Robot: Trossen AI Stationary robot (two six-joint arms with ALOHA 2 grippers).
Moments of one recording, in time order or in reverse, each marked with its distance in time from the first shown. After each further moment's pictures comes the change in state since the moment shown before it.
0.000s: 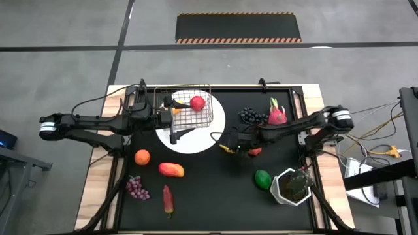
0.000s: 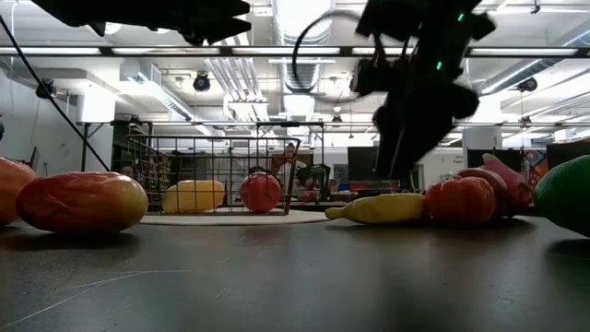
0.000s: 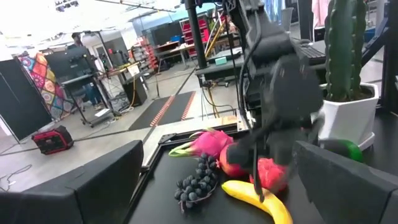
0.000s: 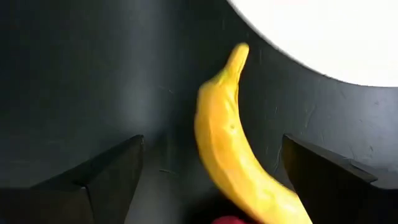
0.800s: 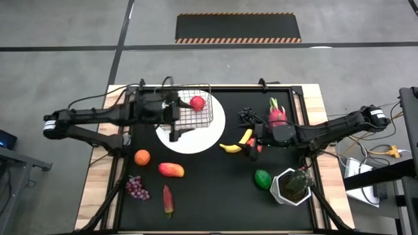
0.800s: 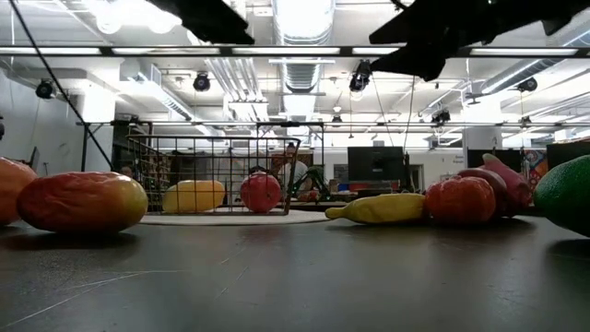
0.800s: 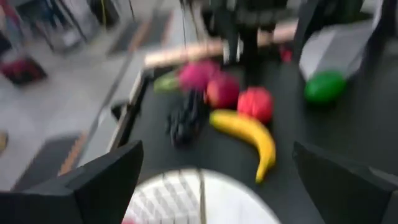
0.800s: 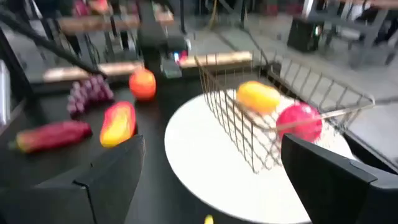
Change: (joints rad) left arm 0.016 0.087 0.325 -0.604 0.005 0.000; right arm 0.094 -0.535 -0.424 0.778 0.246 0.084
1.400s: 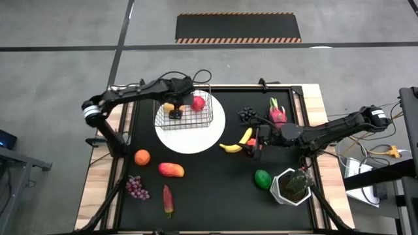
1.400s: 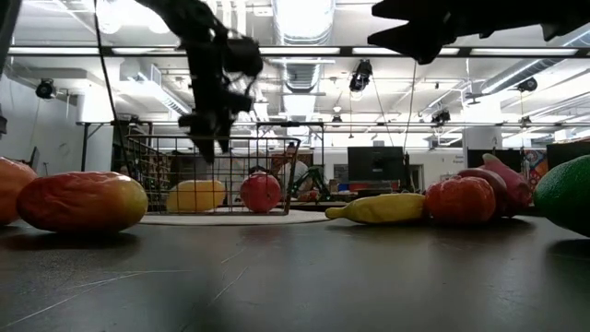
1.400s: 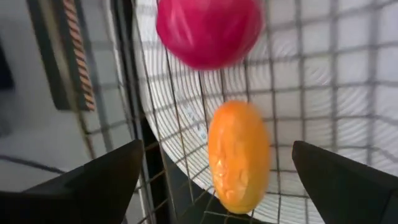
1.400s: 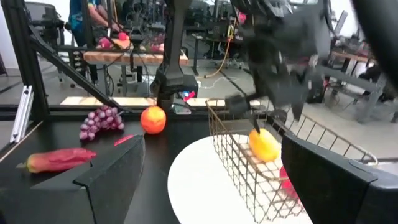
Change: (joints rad) left arm 0.353 0.554 0.354 -0.661 -0.291 0.364; right arm 0.000 -0.030 -0.084 0.272 -0.053 -0.165
